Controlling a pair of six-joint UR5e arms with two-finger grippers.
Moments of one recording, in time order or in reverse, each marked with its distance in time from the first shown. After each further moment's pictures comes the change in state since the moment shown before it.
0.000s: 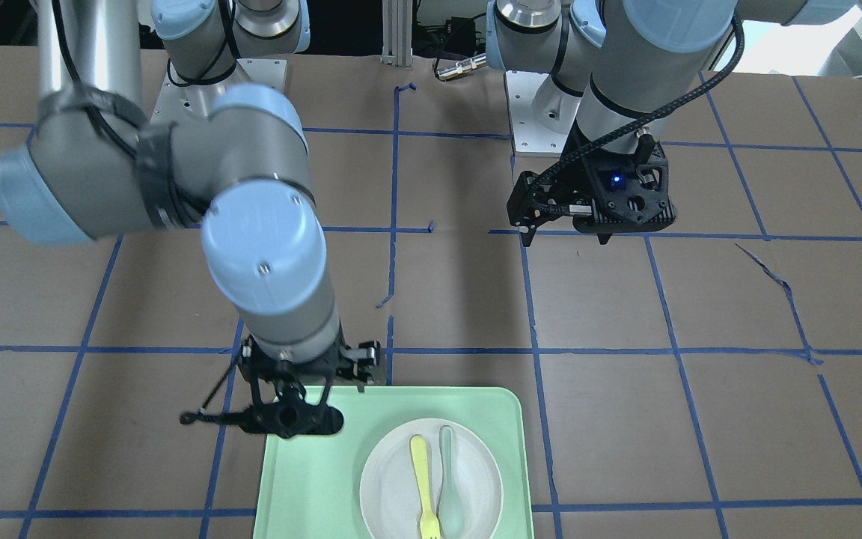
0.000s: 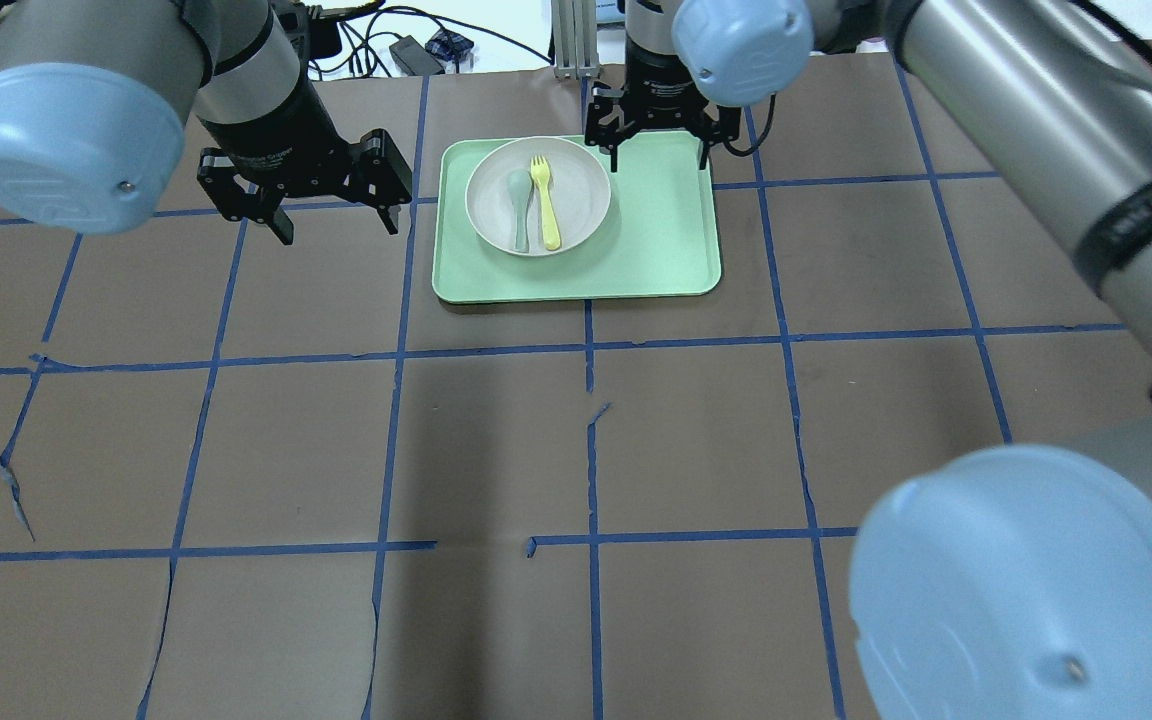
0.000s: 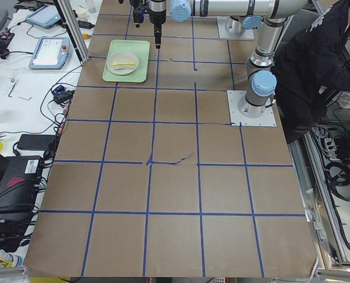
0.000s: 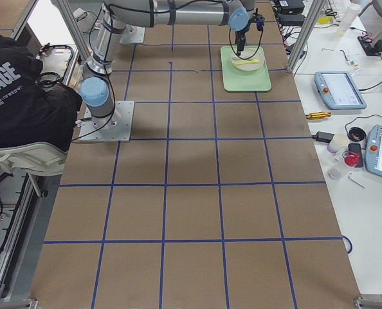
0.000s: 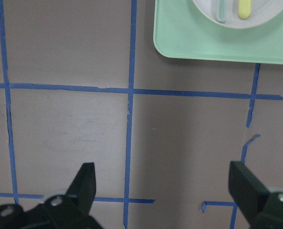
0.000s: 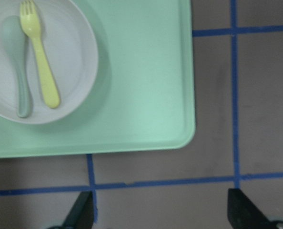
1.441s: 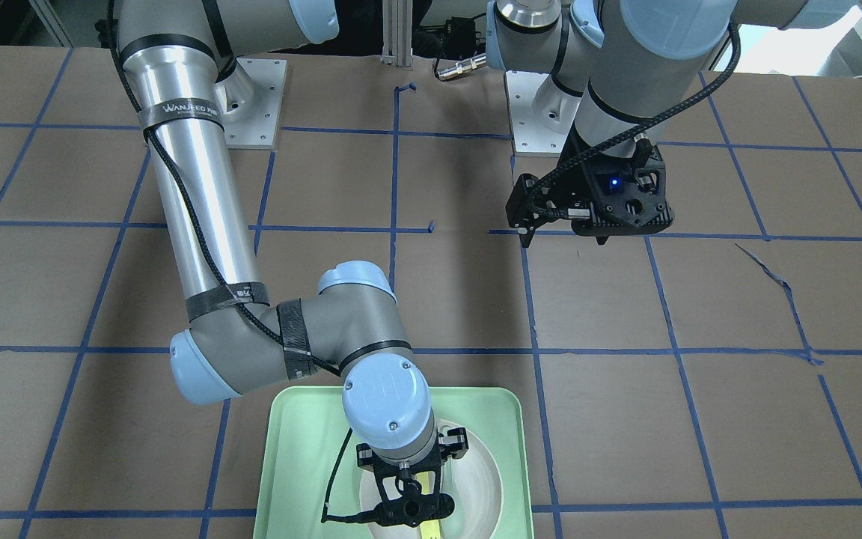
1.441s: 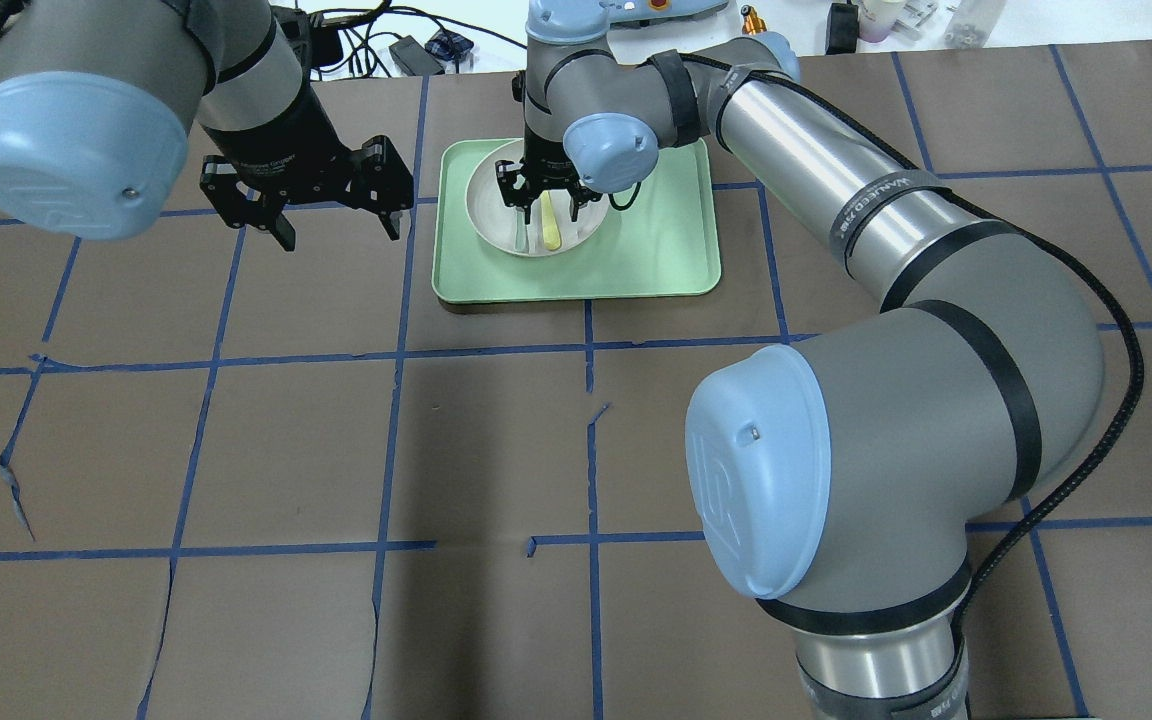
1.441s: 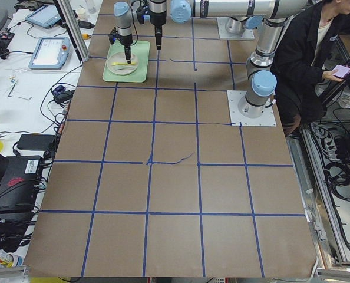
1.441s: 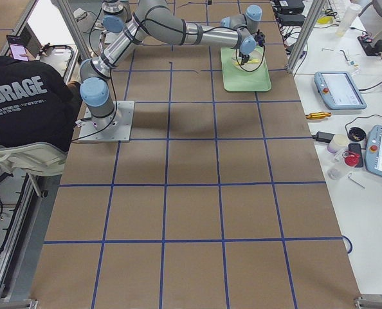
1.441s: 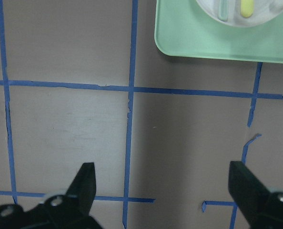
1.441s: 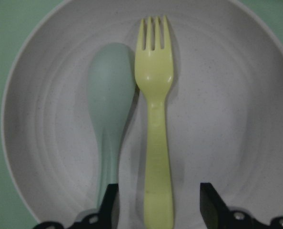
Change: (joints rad) left arm 0.000 0.001 -0.011 0.001 -0.002 -0.008; right arm 0.077 0.291 -0.116 -0.229 0.106 -0.032
